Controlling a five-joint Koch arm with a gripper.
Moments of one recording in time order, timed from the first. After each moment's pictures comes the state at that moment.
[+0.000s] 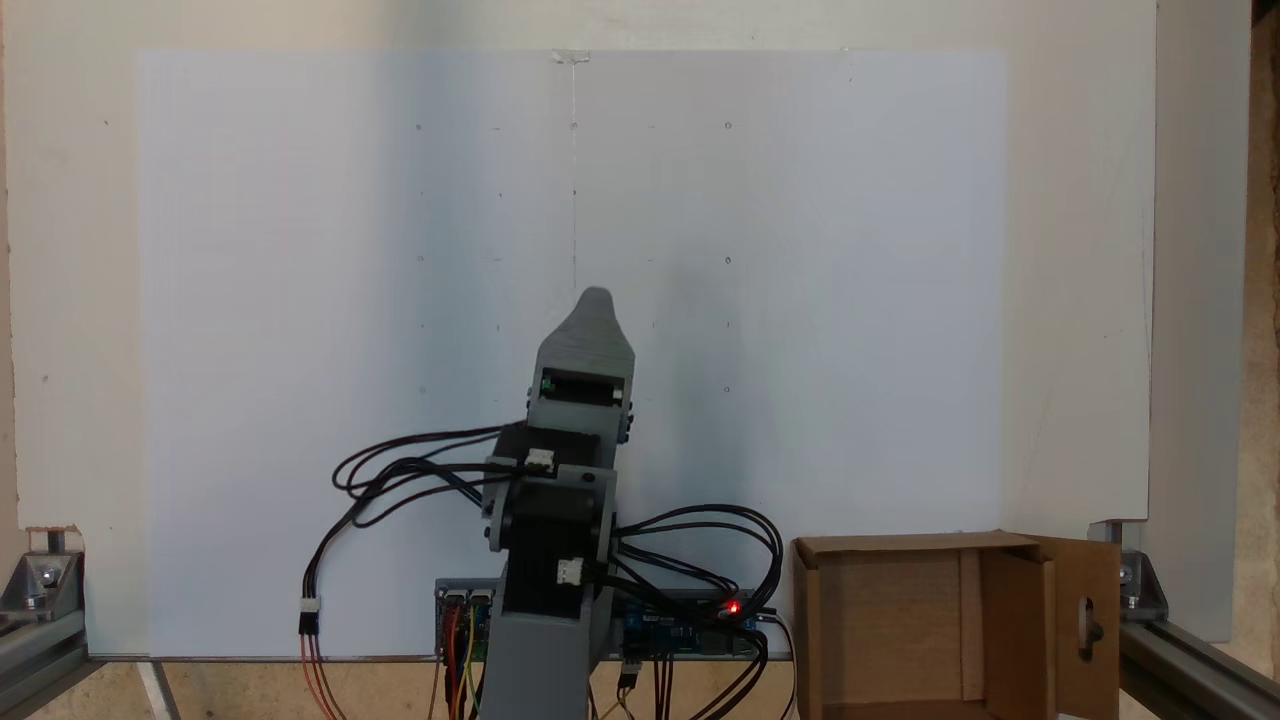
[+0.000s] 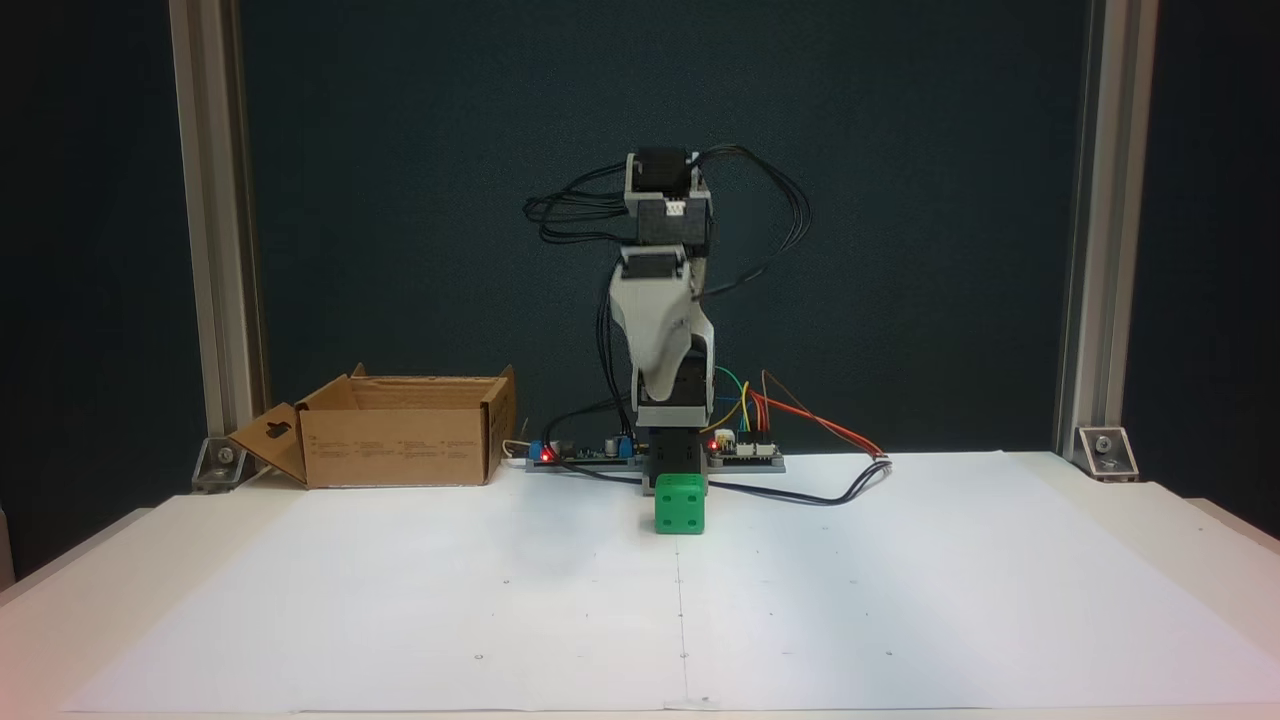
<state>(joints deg) 5.0 129.5 113.4 57.0 -0.4</state>
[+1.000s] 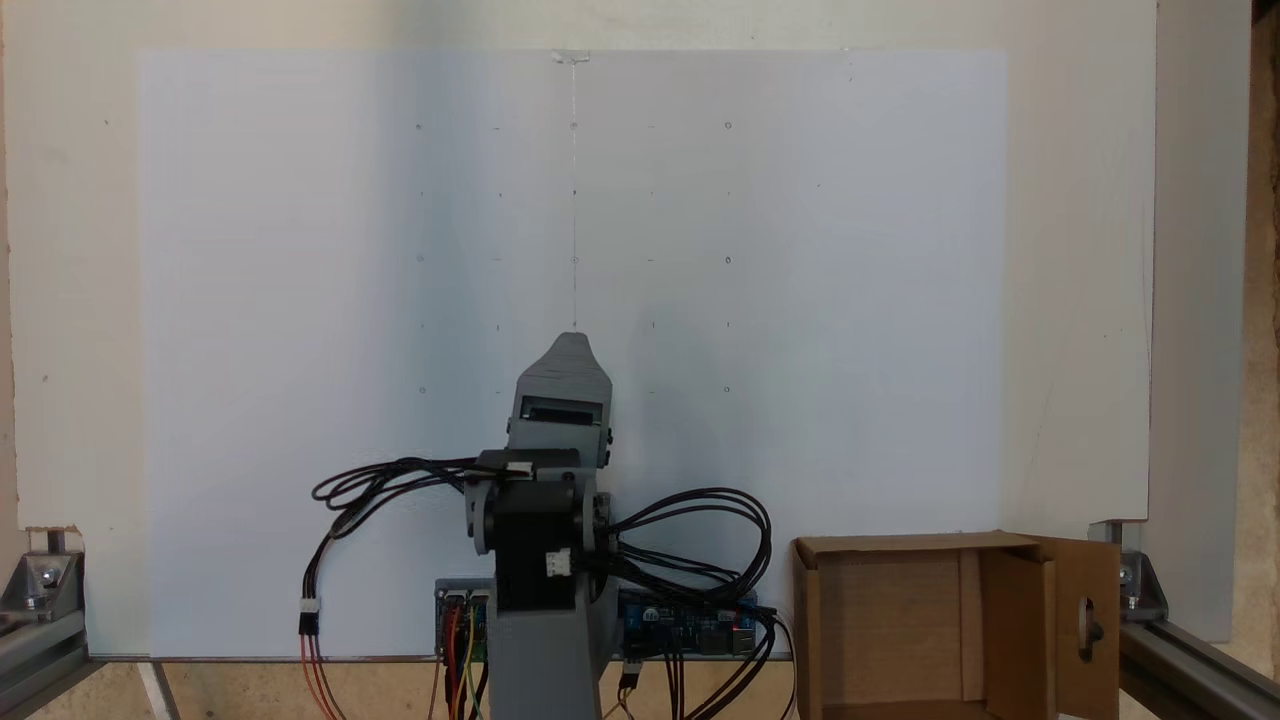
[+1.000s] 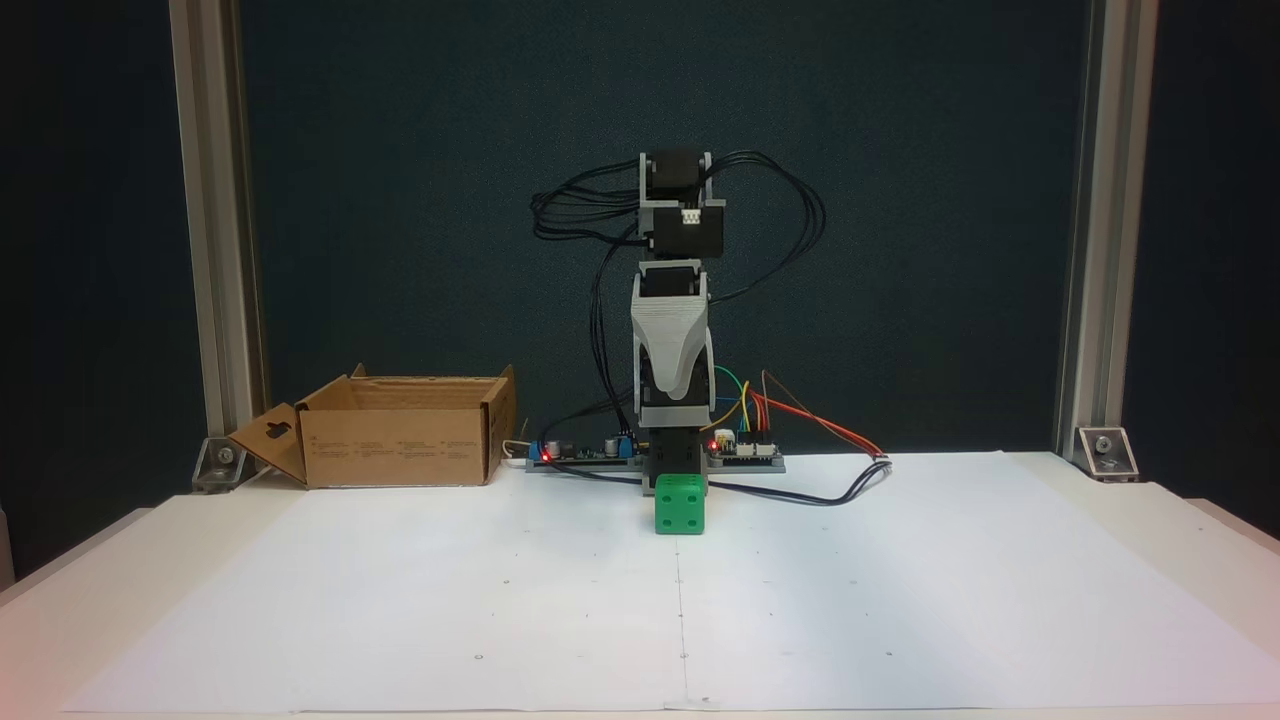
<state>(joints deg) -2.0 127.0 113.6 66.3 5.8</state>
